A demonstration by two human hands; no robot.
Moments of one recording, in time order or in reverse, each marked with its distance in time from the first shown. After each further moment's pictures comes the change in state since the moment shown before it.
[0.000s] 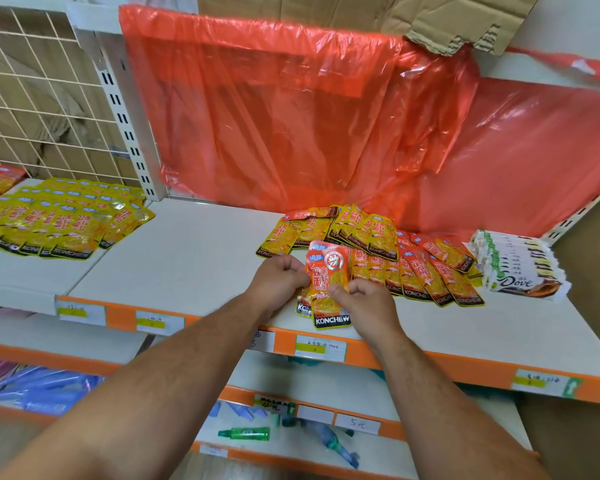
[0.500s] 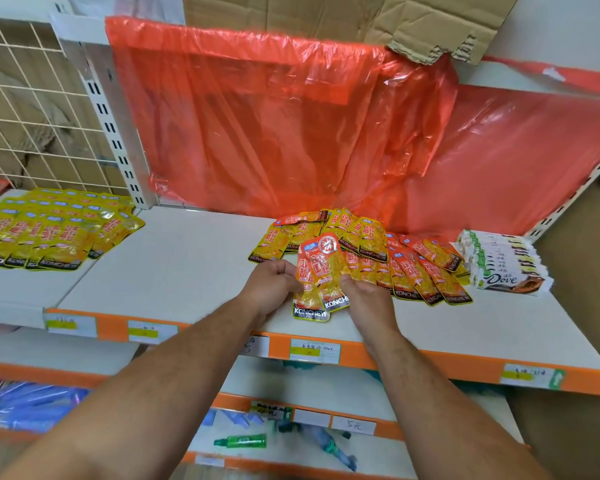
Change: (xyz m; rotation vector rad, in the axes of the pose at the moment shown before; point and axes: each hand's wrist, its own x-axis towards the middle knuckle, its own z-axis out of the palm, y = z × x) left_hand -0.001 0.004 -0.004 0.037 -0.065 -0.044; right_hand 0.003 -0.003 -0.003 0.084 0.147 0.075
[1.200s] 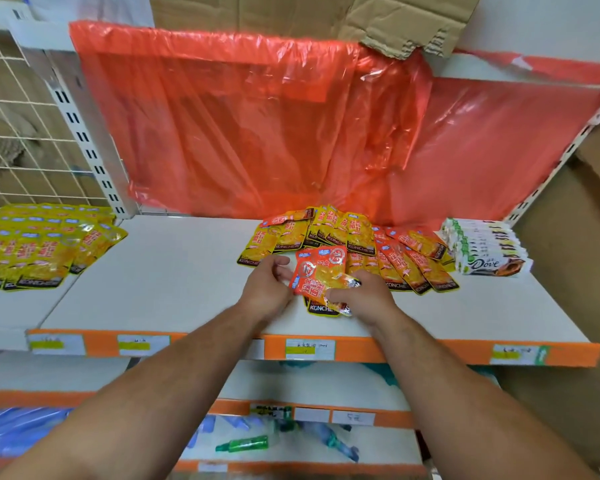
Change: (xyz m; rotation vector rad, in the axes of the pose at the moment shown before) left_hand 0.008 -0.010 0.012 0.128 0.054 0.084; right_hand 0.000 -0.022 -0.018 -0.136 -0.122 0.115
